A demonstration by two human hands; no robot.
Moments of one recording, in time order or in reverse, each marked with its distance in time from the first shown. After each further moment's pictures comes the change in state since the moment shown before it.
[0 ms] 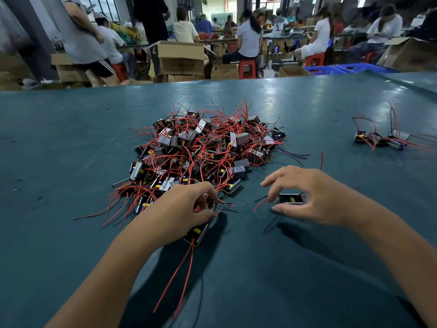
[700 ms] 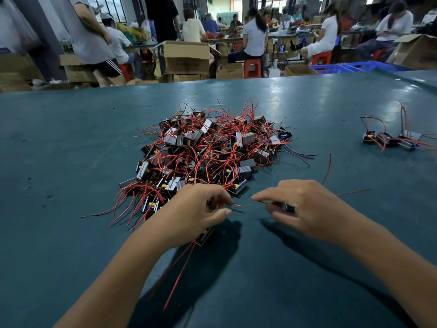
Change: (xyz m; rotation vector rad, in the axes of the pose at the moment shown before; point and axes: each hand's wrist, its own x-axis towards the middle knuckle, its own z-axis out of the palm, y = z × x) left_hand -0.002 0.012 0.005 -0.126 0.022 0.049; right_hand 0.006 -0.023 0.025 -0.239 0.082 -0.052
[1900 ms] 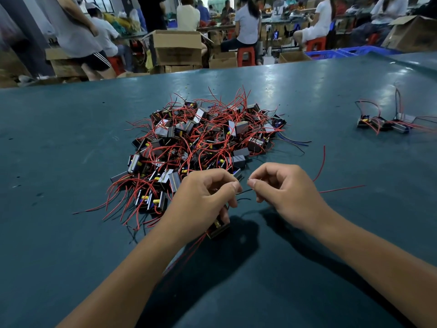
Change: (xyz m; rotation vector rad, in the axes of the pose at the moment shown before) left_hand 0.003 0.027 0.025 -0.478 0.196 -0.035; right_hand 0.008 -0.016 0.031 0.708 0.309 0.413
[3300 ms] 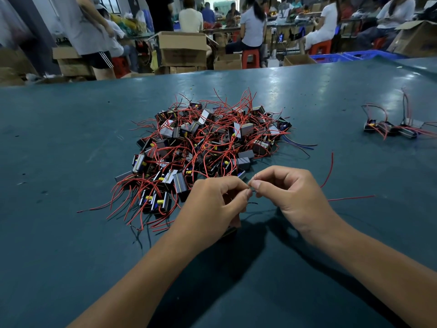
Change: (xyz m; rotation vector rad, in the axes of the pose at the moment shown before) left_hand -0.002 -0.003 0.010 0.145 0.031 0.097; right_hand -0.002 -0.010 0.009 0.390 0.030 0.037
